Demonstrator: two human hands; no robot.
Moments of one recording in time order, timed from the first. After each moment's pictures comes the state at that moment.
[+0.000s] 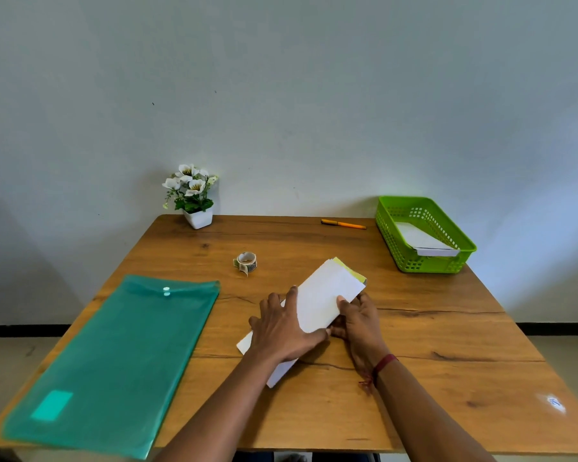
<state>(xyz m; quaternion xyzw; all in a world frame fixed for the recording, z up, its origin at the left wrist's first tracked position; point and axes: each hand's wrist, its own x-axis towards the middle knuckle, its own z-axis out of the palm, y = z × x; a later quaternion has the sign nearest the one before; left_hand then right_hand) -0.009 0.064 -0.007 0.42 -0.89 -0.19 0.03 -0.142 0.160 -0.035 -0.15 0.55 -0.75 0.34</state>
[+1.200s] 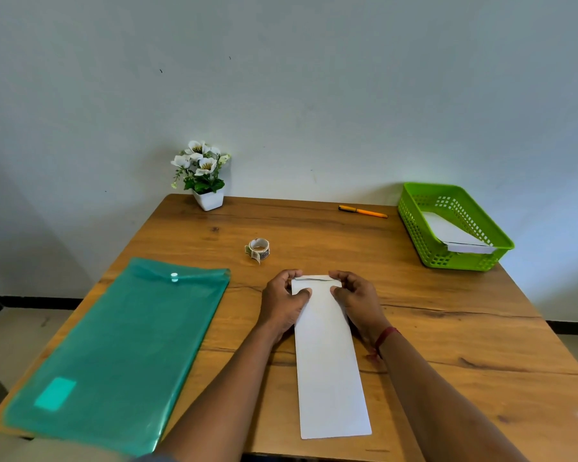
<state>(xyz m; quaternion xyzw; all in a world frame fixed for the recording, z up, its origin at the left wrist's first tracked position) -0.023 0.011 -0.038 0.41 -0.66 -0.55 0.29 -0.157 0.112 -0.036 -0.25 0.67 -0.61 0.34</state>
